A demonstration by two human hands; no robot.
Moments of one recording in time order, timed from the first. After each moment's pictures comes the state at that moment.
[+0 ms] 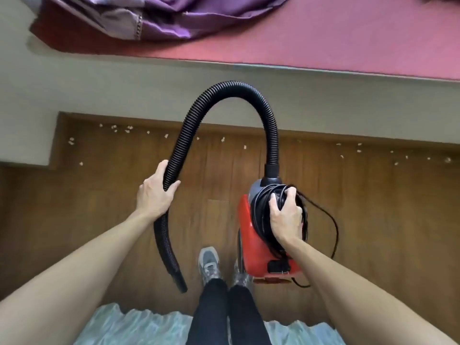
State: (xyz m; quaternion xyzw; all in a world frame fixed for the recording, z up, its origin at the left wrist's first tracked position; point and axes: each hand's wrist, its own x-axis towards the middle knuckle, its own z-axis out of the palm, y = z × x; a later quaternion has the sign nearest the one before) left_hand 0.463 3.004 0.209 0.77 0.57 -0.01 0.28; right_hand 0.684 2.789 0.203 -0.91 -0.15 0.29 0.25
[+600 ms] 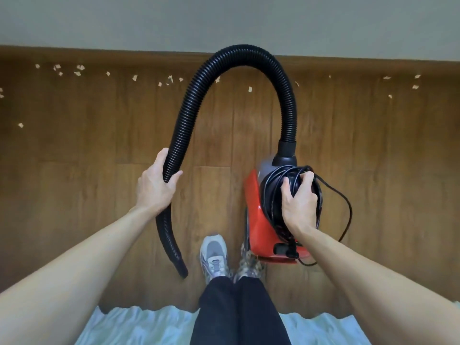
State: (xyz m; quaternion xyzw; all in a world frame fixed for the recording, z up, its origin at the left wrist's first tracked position) left_hand 0.454 2.964 -0.021 0.76 0.56 -0.04 0.32; right_hand 0.669 2.759 -0.012 -0.91 -0.10 0.32 0.25
